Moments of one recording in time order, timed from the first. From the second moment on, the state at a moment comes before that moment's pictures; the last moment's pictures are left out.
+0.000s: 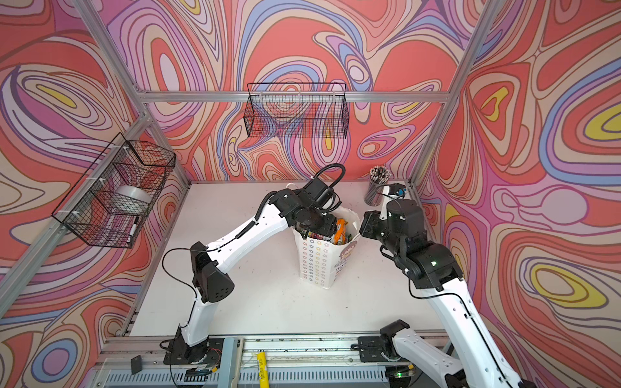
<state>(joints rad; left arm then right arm) -0.89 2.14 2.29 -1.15 0.05 -0.46 0.37 0.94 1.30 -0.83 0.11 0.53</state>
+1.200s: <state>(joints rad) -0.55 1.83 2.13 -1.00 0.31 -0.47 0.37 0.94 1.30 -0.82 0.09 0.53</state>
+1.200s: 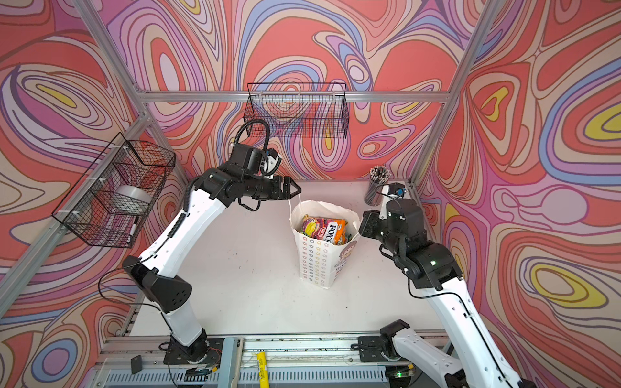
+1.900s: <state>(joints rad) -0.43 1.84 2.19 -0.92 0.68 -0.76 0.36 1.34 1.75 -0.73 -0.26 0.60</state>
